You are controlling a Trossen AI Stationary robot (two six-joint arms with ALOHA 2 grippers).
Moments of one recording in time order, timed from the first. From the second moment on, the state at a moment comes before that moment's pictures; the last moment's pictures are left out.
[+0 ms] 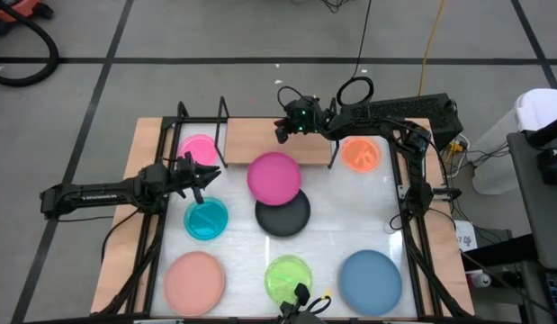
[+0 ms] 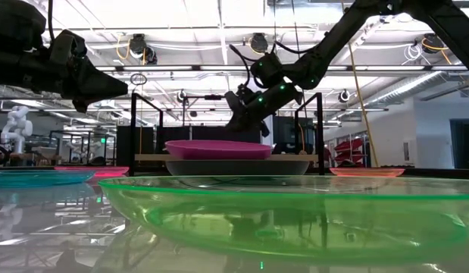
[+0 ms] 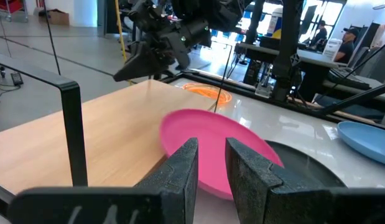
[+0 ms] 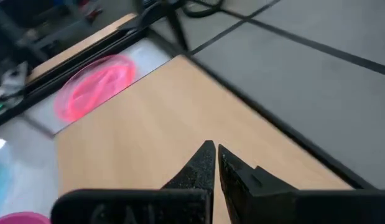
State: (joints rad) left arm 0.19 0.29 0.01 0.21 -0.13 -0.19; right arm -0.58 2.00 1.26 0.26 -0.17 0.25
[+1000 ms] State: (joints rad) left arm 0.19 0.29 0.01 0.21 -0.13 -0.19; right arm 0.06 1.69 1.25 -0.37 0.15 -0.54
